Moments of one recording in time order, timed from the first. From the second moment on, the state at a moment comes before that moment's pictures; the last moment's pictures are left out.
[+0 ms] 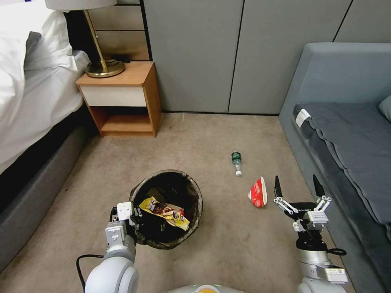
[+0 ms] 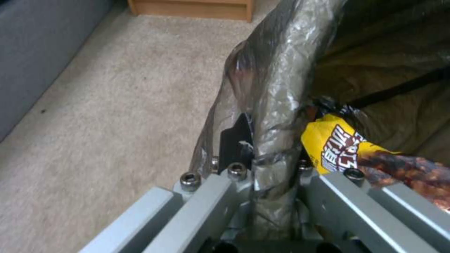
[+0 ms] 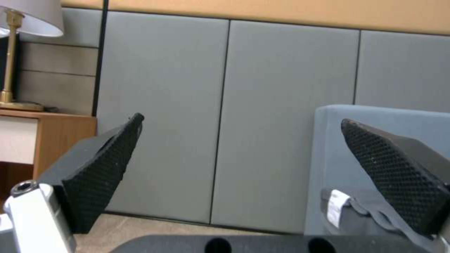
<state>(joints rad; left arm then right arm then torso) 1.67 -1.47 -0.48 -2.18 -0.16 0.46 -0.31 -1.69 1.39 0.59 1.94 0.07 0.70 0.05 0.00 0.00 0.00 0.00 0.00</state>
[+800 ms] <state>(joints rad) 1.66 -1.47 -0.48 -2.16 -0.16 0.46 -0.31 -1.52 1.36 0.58 1.88 0.05 0.62 0.06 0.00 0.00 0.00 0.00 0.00</state>
